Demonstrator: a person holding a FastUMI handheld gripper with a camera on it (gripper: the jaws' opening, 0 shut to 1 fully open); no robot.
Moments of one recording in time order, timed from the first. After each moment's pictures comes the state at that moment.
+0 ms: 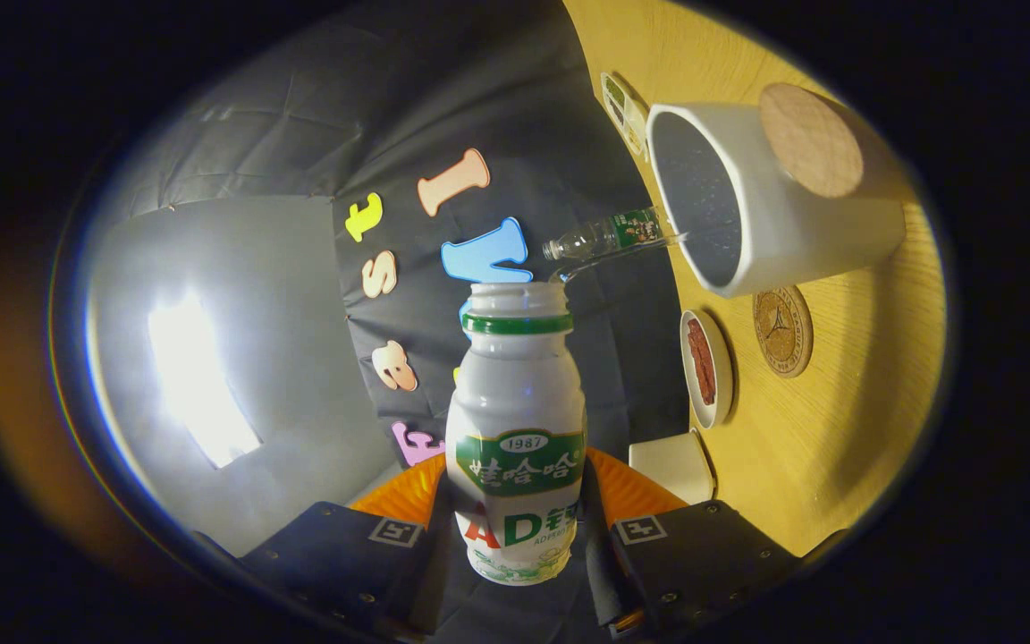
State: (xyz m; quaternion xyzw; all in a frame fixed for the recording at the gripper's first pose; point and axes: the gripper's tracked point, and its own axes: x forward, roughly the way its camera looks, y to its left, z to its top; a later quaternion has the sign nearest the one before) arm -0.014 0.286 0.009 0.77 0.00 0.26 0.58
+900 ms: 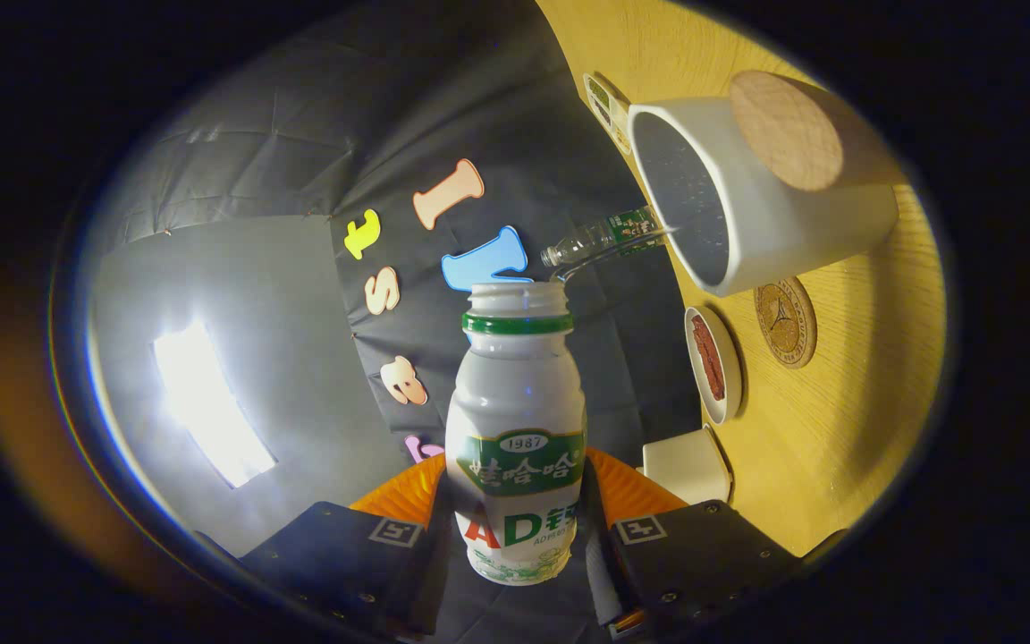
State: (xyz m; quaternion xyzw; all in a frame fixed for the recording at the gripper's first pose) arm -0.014 0.281 0.011 0.79 -0.01 0.25 0.55
